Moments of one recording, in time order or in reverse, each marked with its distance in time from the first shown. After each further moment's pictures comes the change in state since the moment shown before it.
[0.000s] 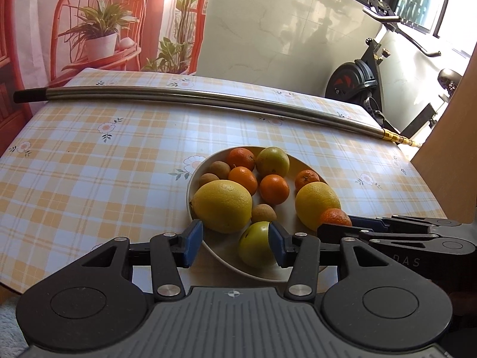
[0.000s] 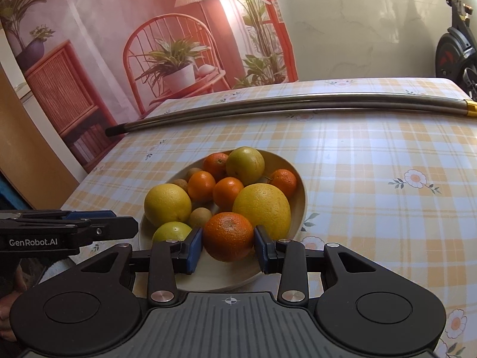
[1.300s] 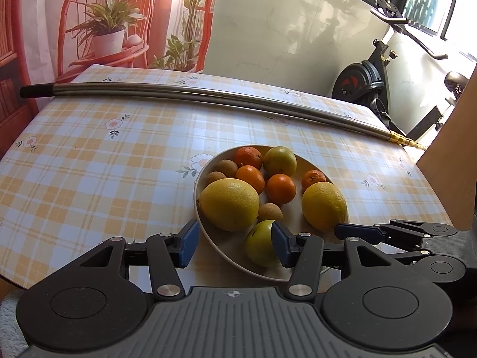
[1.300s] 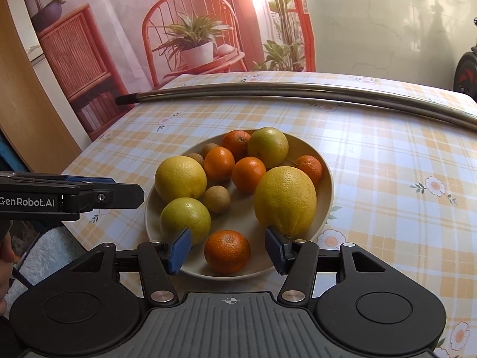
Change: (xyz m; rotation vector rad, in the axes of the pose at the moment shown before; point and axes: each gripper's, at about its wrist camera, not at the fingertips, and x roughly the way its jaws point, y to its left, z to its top) left arm -0.001 0.001 -0.001 -0.017 0.007 0.020; right arm 0.013 0.024 -0.004 -0.112 0.064 0.001
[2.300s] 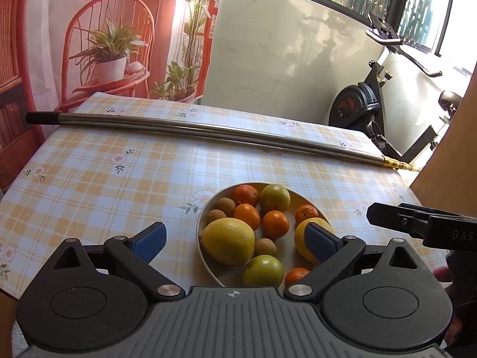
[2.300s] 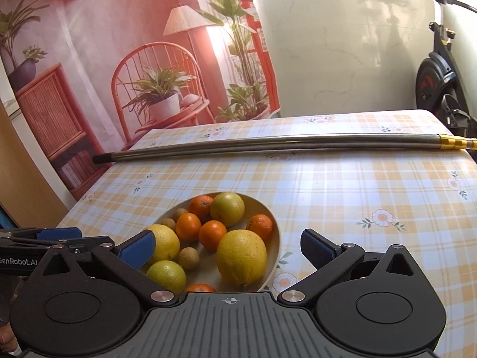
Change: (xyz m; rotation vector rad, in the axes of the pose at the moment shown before) left arm -0.028 -0.002 0.024 0.003 -0.101 -0.006; right arm -0.060 -0.023 0.033 0.130 -0.179 -0.099
